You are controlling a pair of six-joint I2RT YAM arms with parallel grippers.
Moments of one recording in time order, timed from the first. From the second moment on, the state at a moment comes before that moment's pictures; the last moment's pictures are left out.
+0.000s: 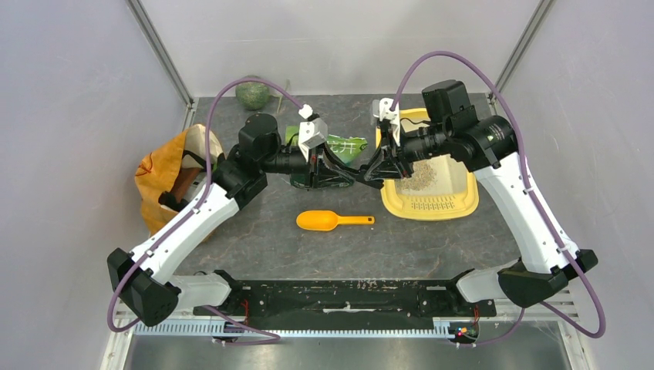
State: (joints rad) left arm -0.65 1.23 1.21 -0.10 0.95 0.01; right arm 0.51 1.39 1.81 -1.14 -0.87 -0.54
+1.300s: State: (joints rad) left arm -0.26 1.63 1.56 -0.61 0.84 0.91; right arm 0.42 1.95 2.25 -1.35 -0.57 -1.11
